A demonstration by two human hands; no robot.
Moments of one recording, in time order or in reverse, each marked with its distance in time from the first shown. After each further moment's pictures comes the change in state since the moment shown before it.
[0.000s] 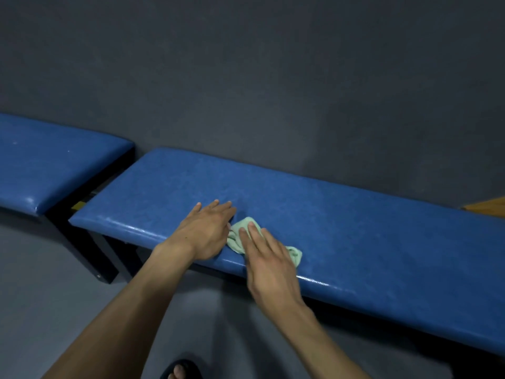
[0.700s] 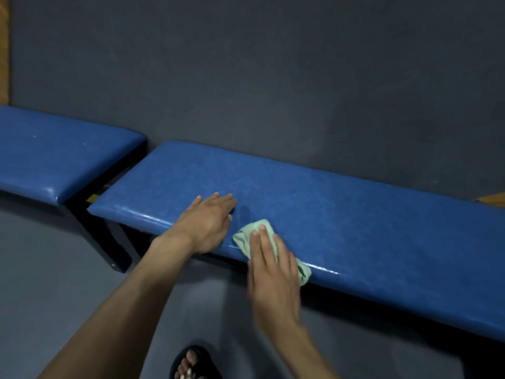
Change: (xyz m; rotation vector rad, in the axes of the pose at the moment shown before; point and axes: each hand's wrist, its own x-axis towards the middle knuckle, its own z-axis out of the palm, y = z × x) left_hand -0.023 -0.017 -0.001 -0.048 0.043 -0.020; right_hand -0.038 -0.033 0.013 0.005 0.105 0.100
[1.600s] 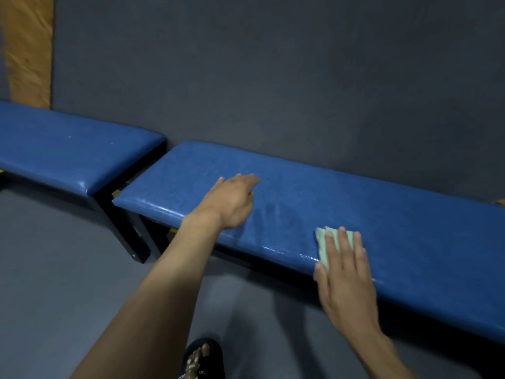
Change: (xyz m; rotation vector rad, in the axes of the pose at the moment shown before) left_hand 0.001 0.045 -0.022 -0.112 0.118 -0.035; right_hand -0.030 0.110 -0.053 -0.116 -0.017 0.049
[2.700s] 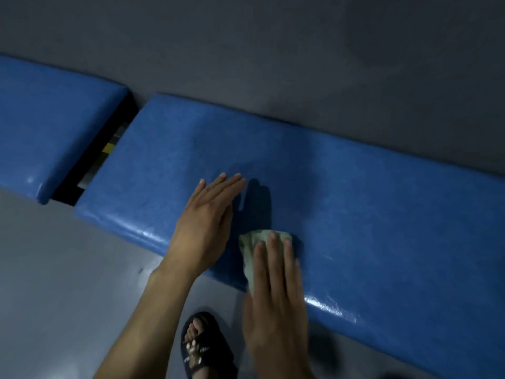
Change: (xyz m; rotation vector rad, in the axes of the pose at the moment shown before) left_hand 0.079 -0.077 0.036 -0.171 0.099 0.003; right_hand 0.088 -0.131 0.027 0.255 -0.114 0.041
